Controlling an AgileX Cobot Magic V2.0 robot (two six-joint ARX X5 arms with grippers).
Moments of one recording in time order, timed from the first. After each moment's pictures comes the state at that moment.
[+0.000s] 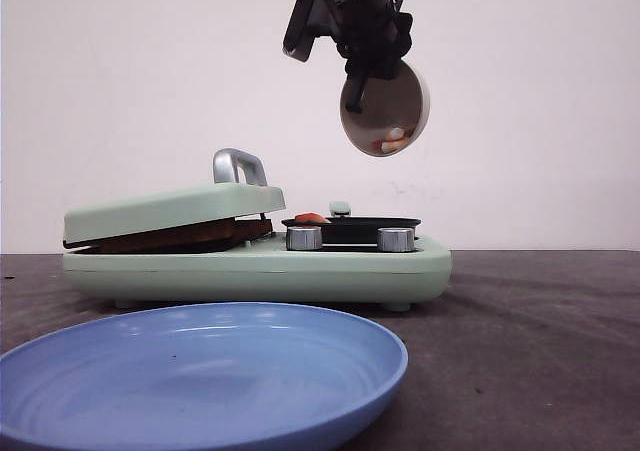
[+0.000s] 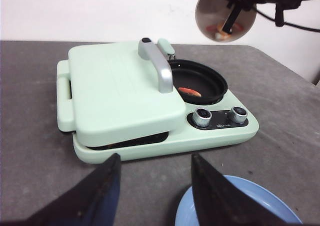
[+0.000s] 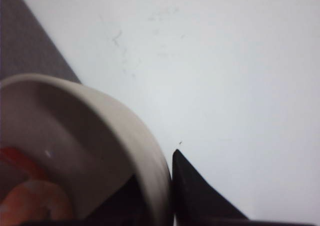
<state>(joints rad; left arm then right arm) -0.06 0.24 0.53 -0.50 0.42 -0.08 0.62 2.05 1.81 -0.01 0.95 -1.00</state>
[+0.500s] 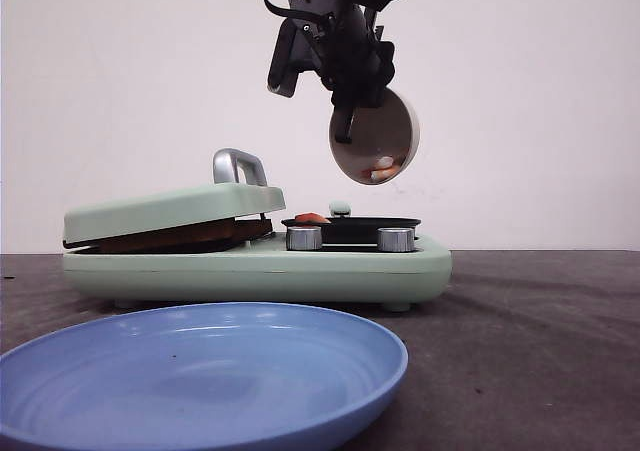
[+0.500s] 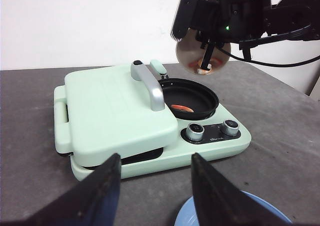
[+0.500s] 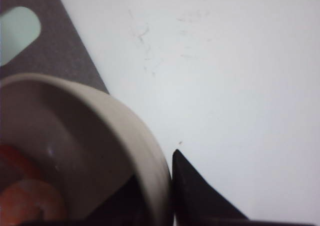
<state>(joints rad) -0.08 0.17 0.53 -0.49 0.42 -0.07 0.64 2.11 1.81 -0.01 0.97 -1.04</state>
